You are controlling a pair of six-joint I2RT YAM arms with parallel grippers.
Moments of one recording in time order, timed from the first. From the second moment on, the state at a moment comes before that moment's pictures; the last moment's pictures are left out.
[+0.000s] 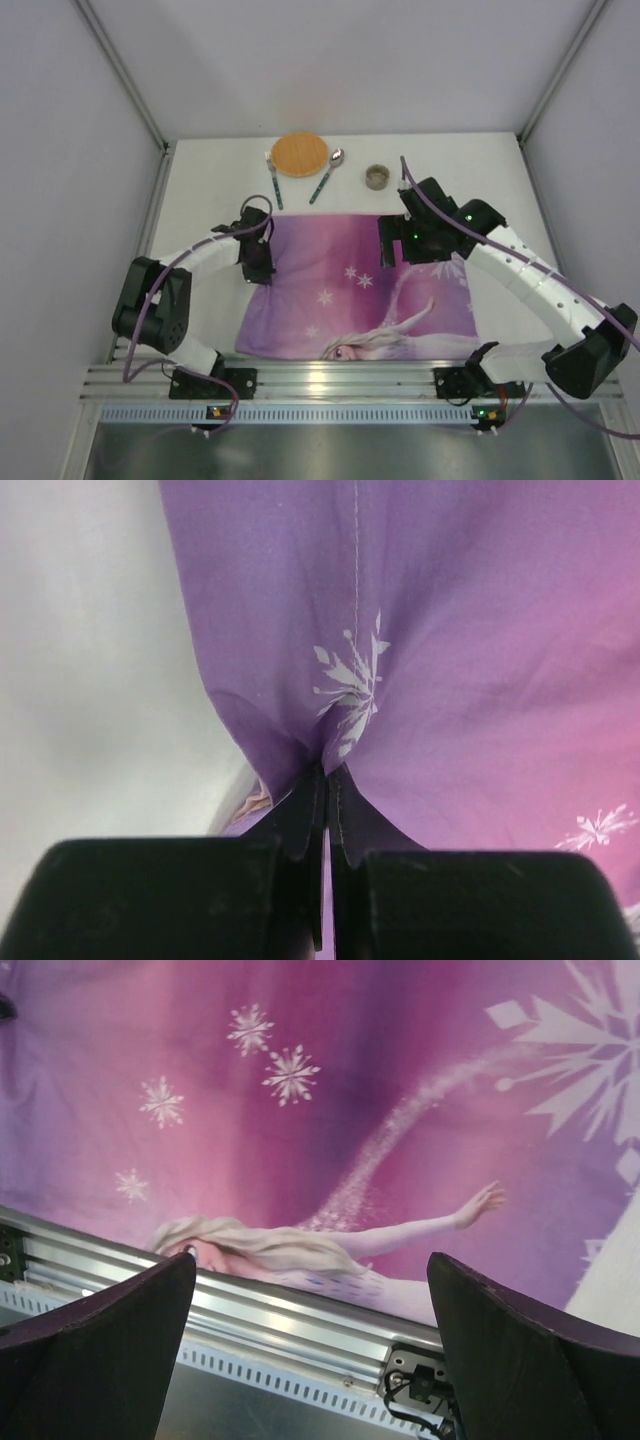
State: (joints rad) left arm -0.37 1.59 0.89 -0.53 0.05 -0.52; right arm 0.66 1.24 1.27 -1.08 0.07 0.49
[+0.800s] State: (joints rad) left arm -0.28 1.23 1.08 -0.90 -0.07 -0.60; right arm 0.25 2.31 2.33 -0.99 0.02 0.42
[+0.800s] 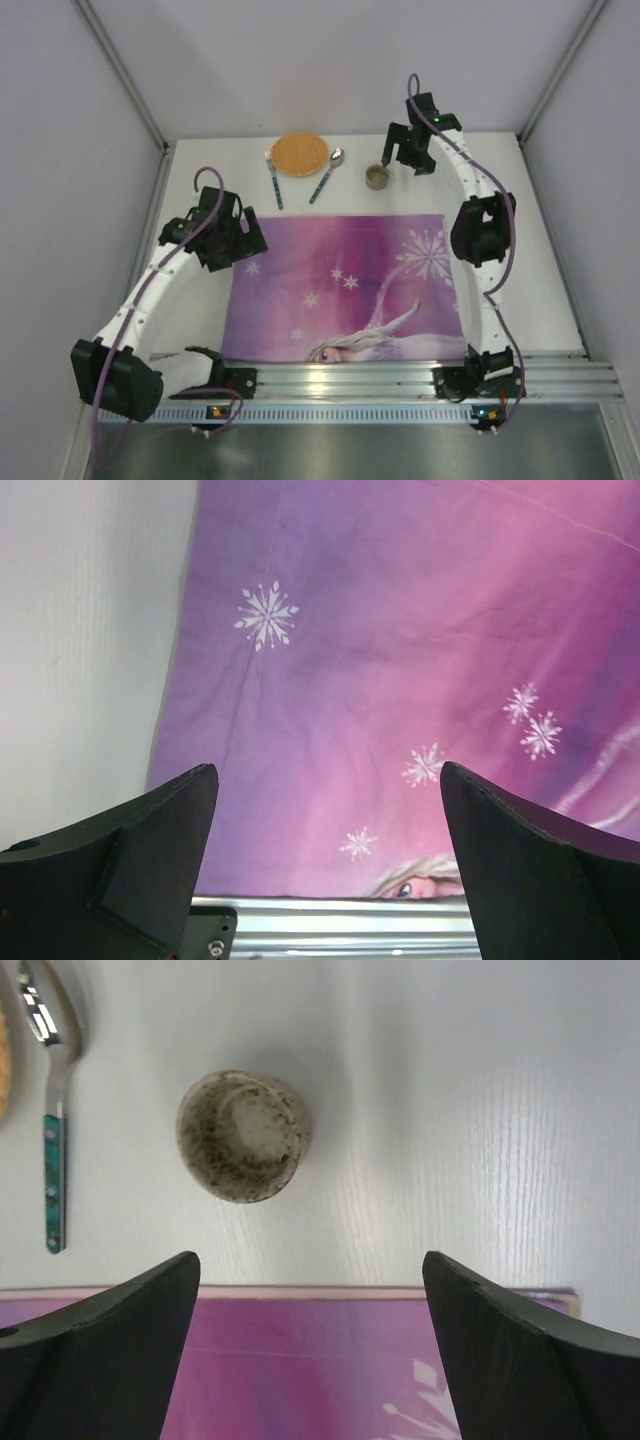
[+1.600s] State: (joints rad) left arm -0.28 1.07 1.09 -1.11 -0.10 -0.77; right arm 0.24 2.56 2.40 -0.89 0.08 0.47
